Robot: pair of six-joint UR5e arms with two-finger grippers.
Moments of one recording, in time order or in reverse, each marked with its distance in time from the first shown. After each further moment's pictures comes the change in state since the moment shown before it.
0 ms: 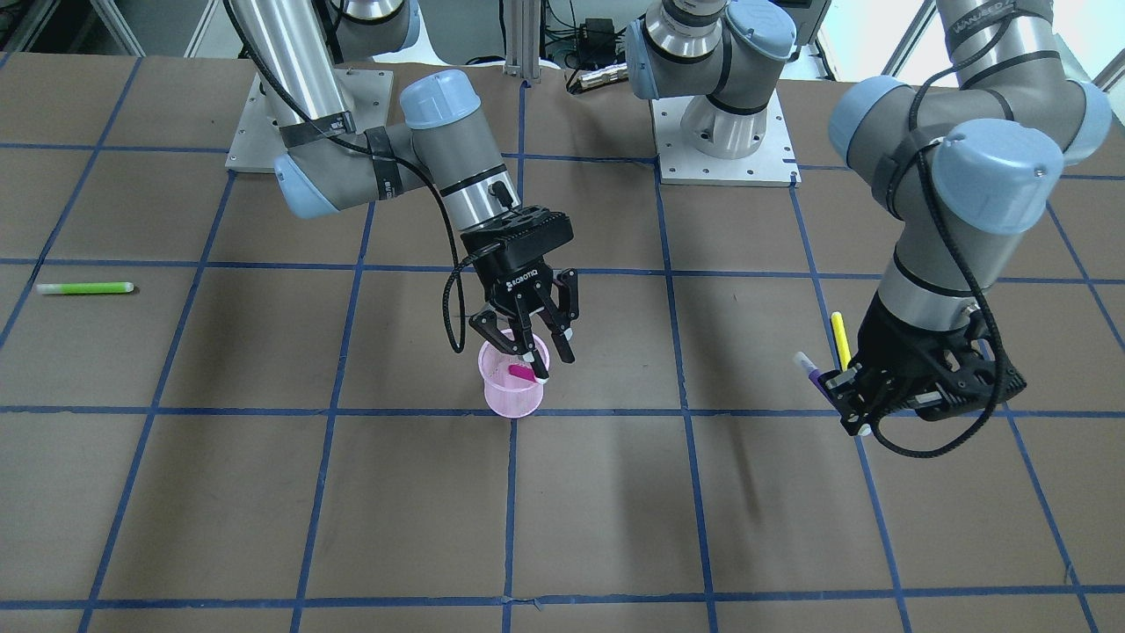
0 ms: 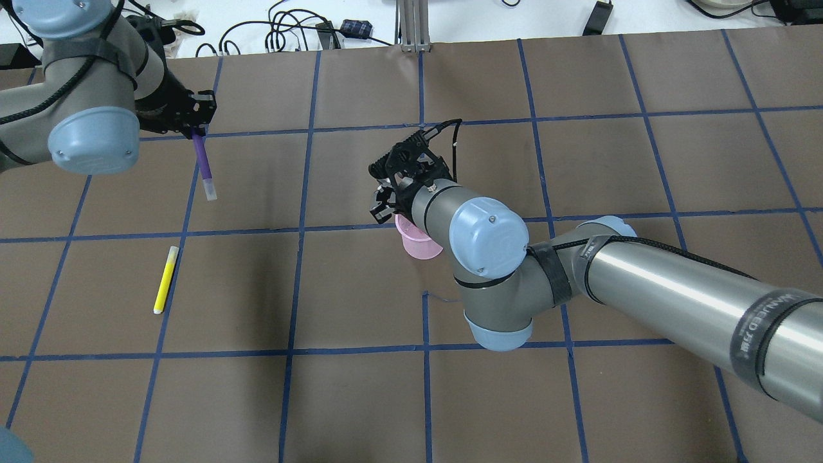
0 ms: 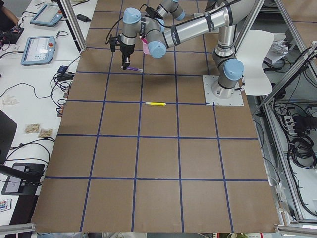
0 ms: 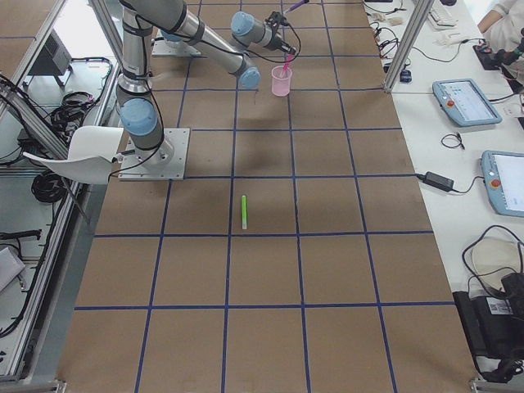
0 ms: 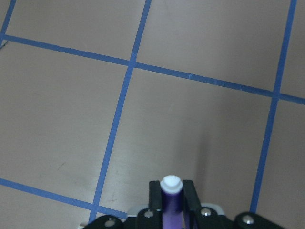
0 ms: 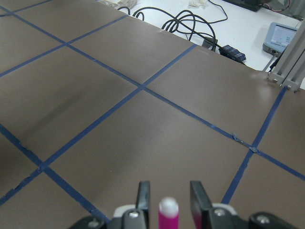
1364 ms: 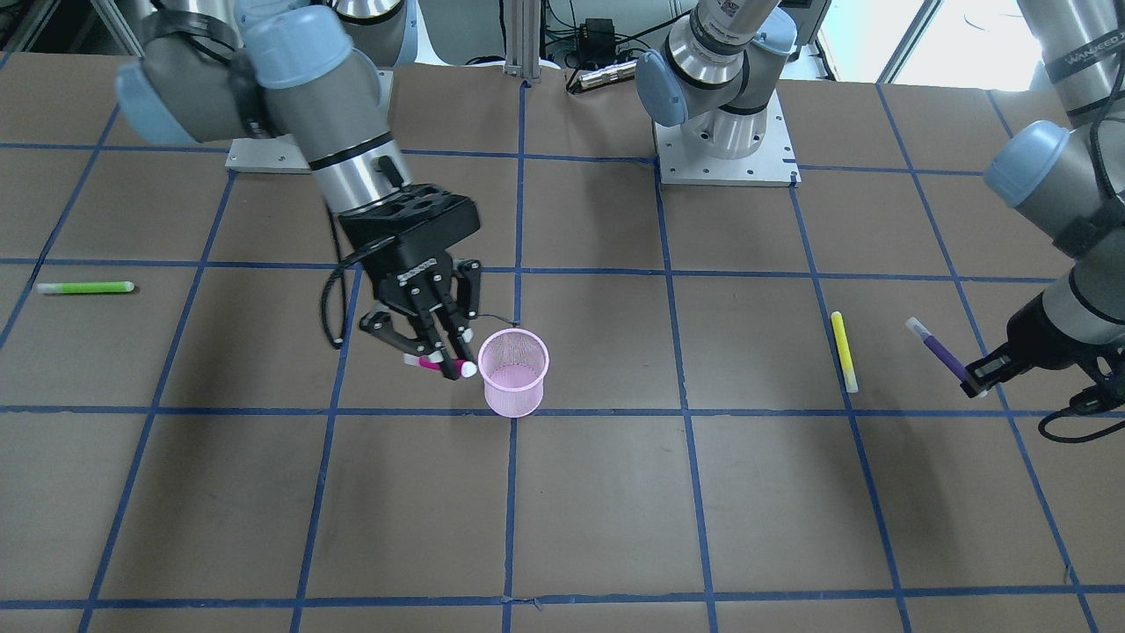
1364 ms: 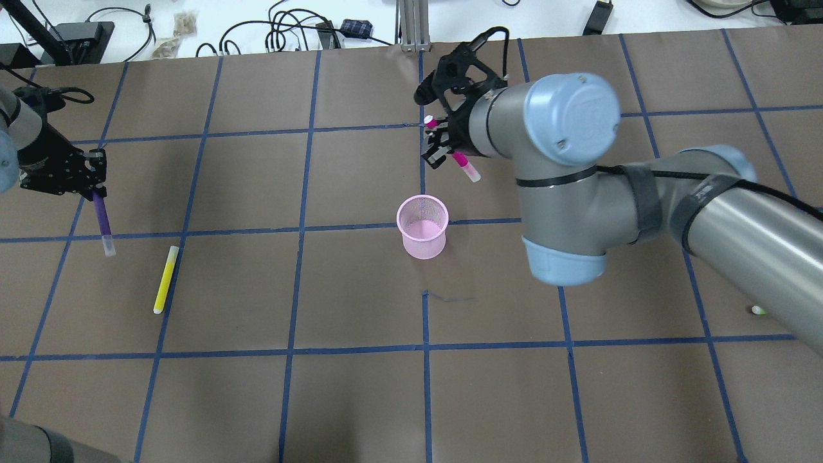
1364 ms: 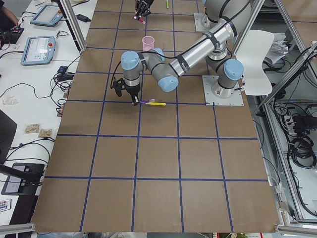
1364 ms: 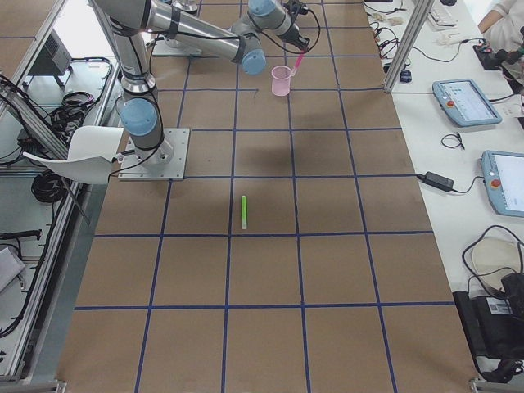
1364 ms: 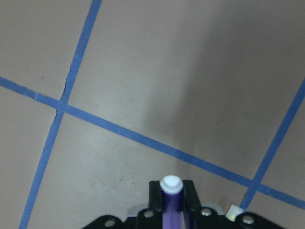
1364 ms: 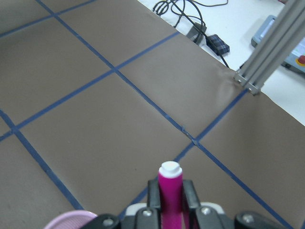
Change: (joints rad) left arm 0.342 -0.060 -0.006 -0.131 -0.004 0.246; right arm -0.119 -0.190 -0.115 0.441 0.078 -0.291
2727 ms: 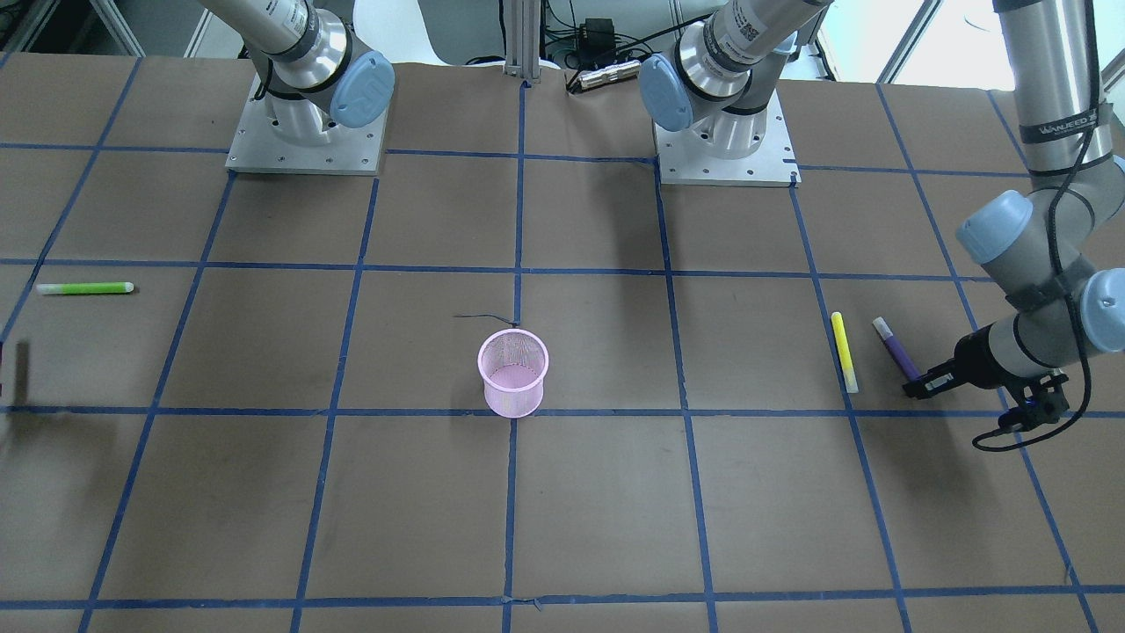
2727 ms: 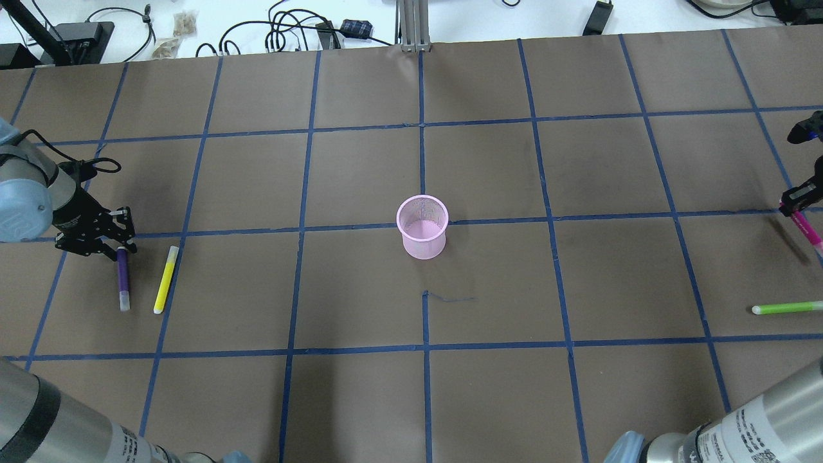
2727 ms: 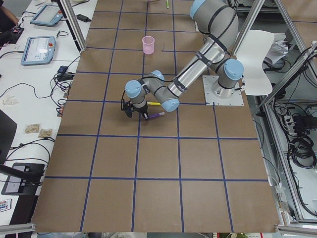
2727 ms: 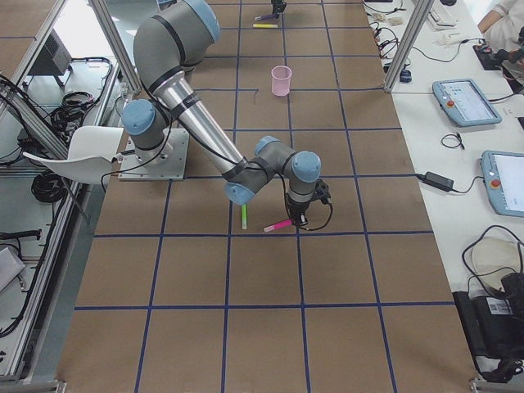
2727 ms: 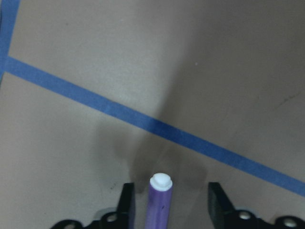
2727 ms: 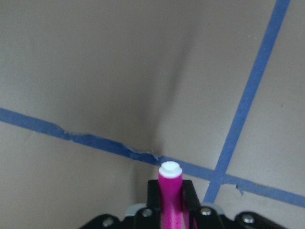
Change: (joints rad) left arm 0.110 -0.175 -0.103 0.049 -0.001 0.008; right arm -0.990 0.276 -0.216 0.625 -0.224 -0.545
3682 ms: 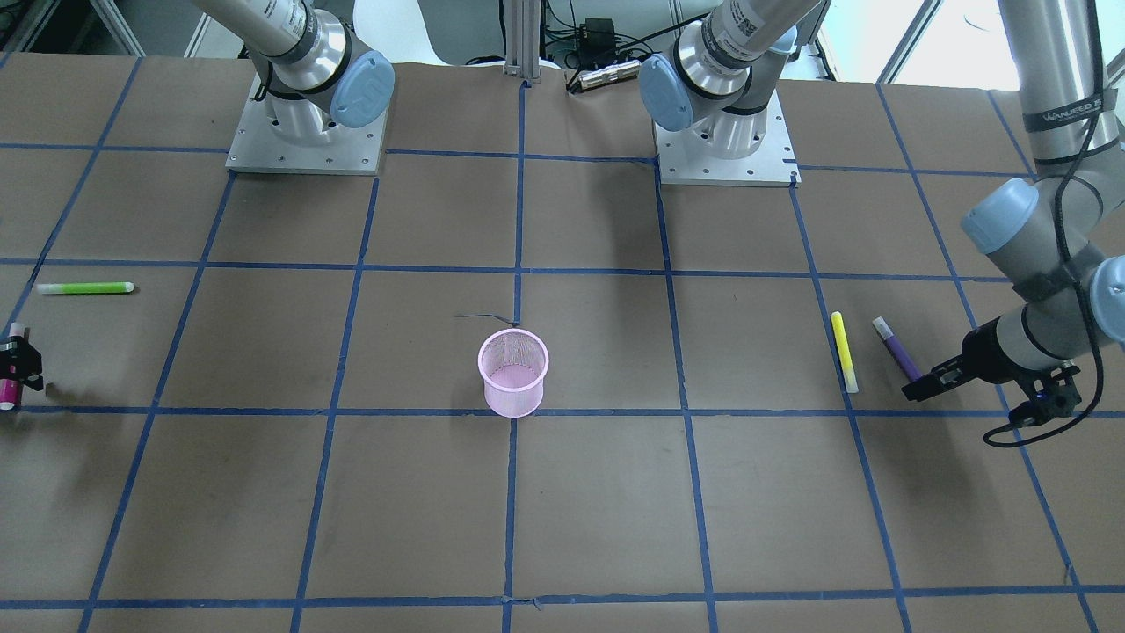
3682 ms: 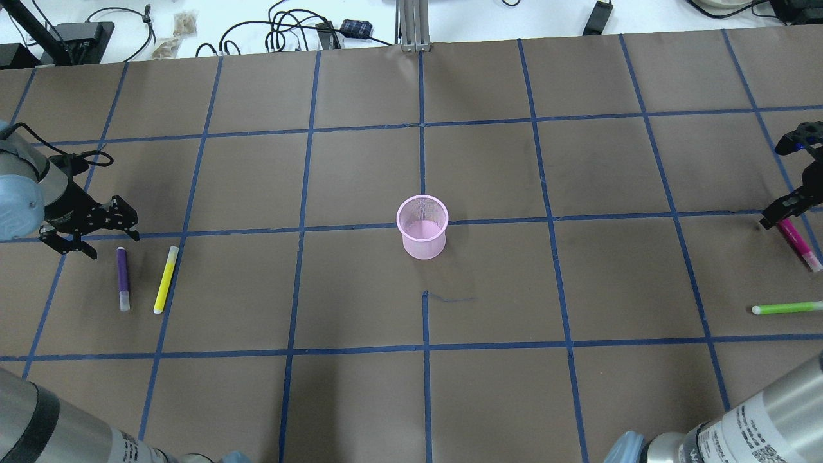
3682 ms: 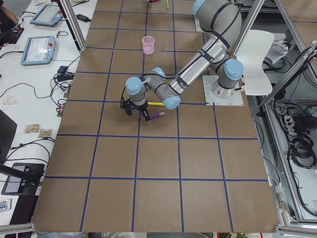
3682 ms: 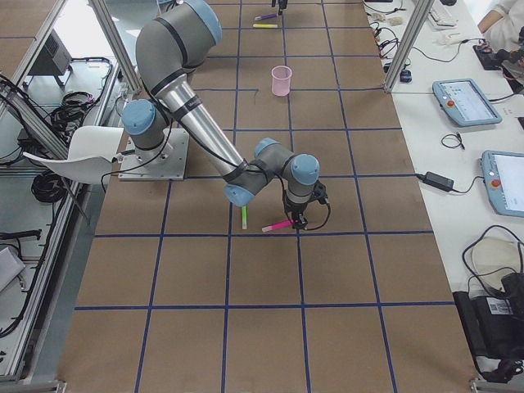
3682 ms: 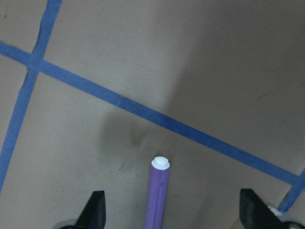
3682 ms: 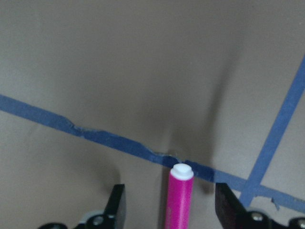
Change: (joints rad) left arm 0.000 0.025 0.000 -0.002 -0.004 -0.010; right arm -0.005 0.050 0.031 -0.015 -0.010 -0.041
